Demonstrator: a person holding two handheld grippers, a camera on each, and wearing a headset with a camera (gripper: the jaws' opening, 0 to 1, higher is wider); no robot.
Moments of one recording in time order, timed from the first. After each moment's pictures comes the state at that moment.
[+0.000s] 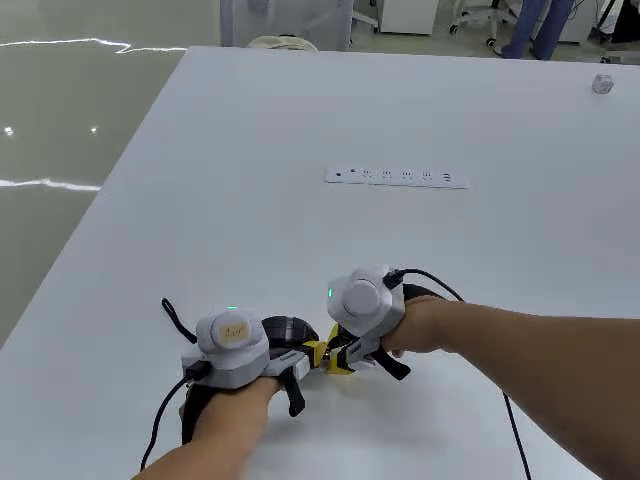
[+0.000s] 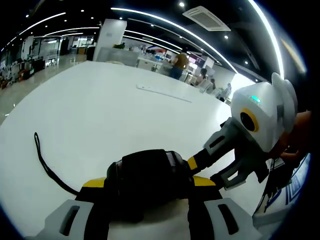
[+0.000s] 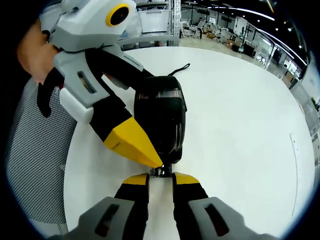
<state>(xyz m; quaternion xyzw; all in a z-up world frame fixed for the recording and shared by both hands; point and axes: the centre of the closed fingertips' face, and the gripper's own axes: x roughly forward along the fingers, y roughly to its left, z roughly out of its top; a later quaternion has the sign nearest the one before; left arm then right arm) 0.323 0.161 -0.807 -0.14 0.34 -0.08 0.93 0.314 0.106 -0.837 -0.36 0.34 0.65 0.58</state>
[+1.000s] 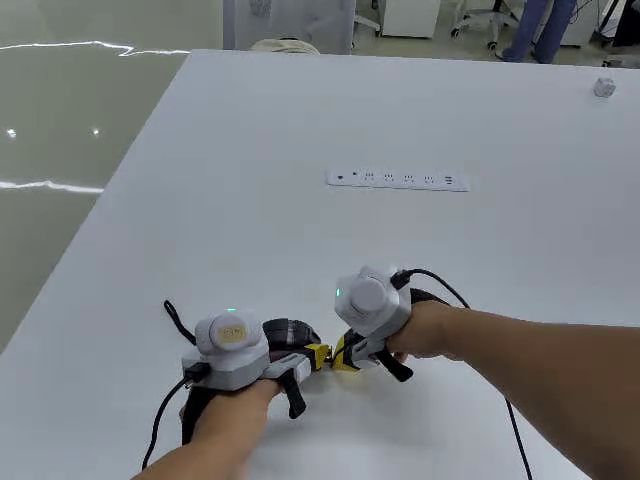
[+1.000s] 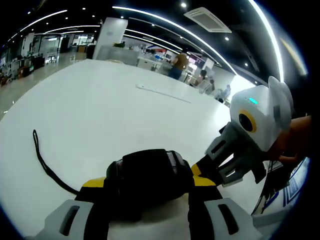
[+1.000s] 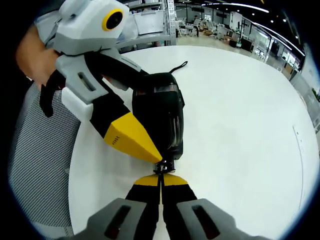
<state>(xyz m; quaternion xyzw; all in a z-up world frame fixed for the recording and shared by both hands) 0.323 0.160 -0.807 -0.15 0.34 -0.09 0.93 0.309 0.102 -0.836 -0.34 0.35 0.66 0.57</state>
